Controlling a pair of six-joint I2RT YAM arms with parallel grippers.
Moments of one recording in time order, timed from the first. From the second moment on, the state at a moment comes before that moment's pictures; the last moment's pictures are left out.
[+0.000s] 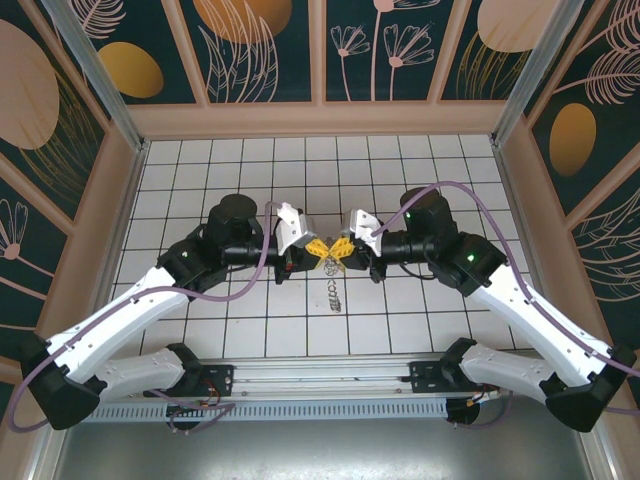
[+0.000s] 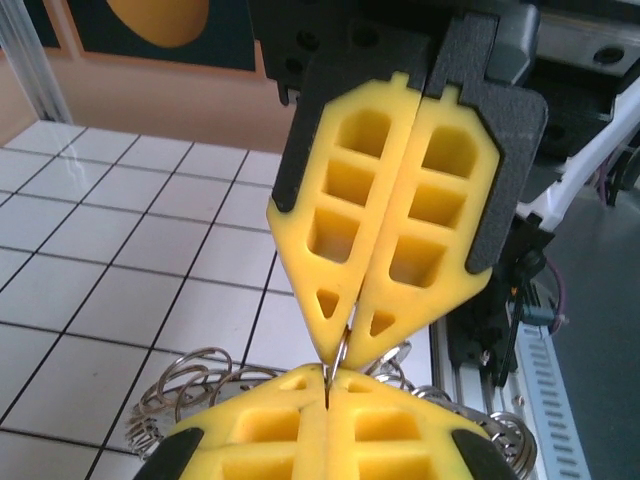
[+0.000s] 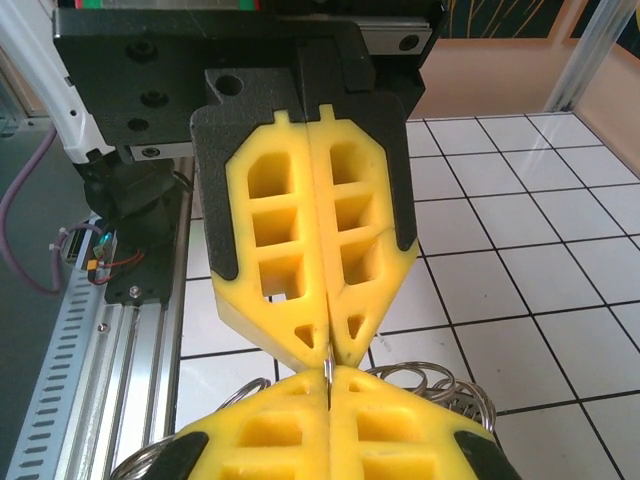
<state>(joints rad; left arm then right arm) -0.80 1.09 1.02 -0.29 0.63 0.12 0.77 1.01 1.10 -0.57 -0.62 -0.39</state>
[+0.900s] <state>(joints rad) -0.81 1.01 0.82 0.22 0.76 -0.16 0.75 0.83 0.94 -0.27 -0.66 -0.19</state>
